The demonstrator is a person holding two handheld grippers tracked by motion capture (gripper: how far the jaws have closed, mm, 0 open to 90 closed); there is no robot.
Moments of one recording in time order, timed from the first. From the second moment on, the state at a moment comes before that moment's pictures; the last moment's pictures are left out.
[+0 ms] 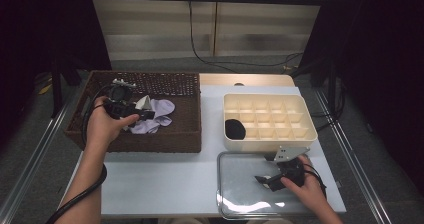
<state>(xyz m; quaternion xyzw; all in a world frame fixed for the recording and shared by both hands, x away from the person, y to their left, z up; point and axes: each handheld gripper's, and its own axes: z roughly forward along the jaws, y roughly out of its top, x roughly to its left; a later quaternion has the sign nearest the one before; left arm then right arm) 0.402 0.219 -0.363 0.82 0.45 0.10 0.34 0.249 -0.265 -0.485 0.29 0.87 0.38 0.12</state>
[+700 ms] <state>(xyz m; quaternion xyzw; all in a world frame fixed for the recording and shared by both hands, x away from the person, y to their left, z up) 0.436 0.226 -0.376 0.80 0.50 0.12 0.32 0.249 -0.265 -0.485 0.29 0.87 0.38 0.12</state>
